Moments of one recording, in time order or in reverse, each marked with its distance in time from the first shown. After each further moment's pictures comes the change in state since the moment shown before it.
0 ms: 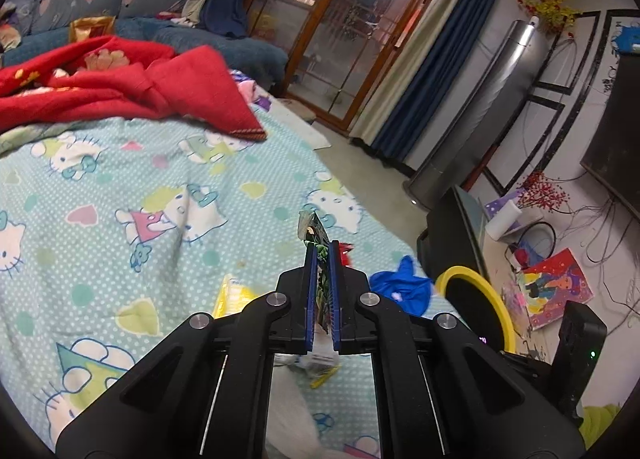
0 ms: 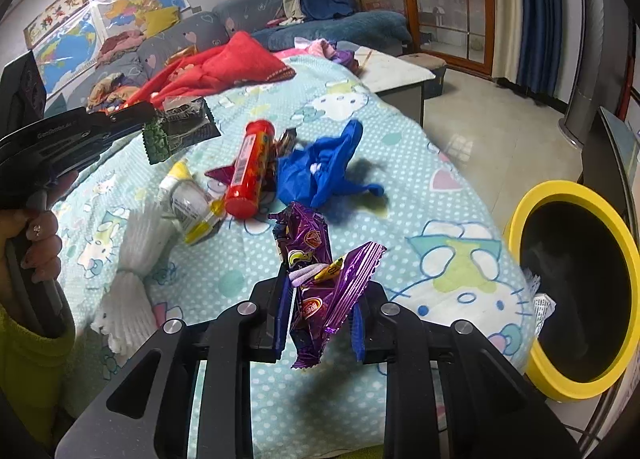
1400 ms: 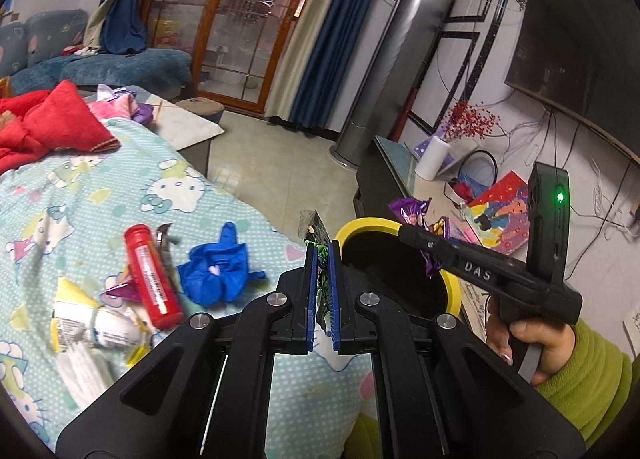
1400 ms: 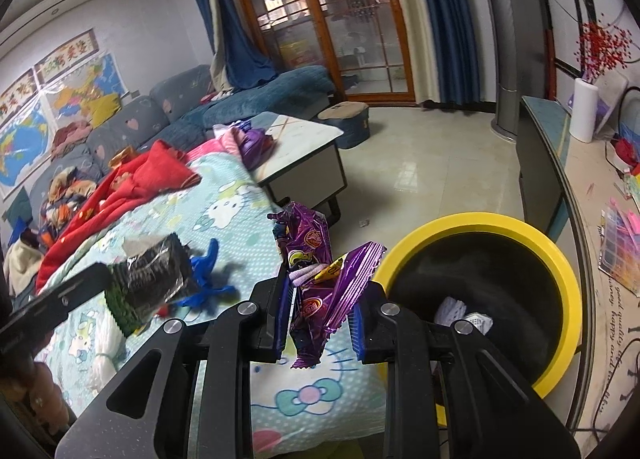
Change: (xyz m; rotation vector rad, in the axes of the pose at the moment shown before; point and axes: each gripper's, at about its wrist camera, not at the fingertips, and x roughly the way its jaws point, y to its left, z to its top) left arm 0.029 -0.145 -0.041 0.267 0.088 -0.202; right arm -0.071 -0.110 0.024 0.235 -0.221 -0.147
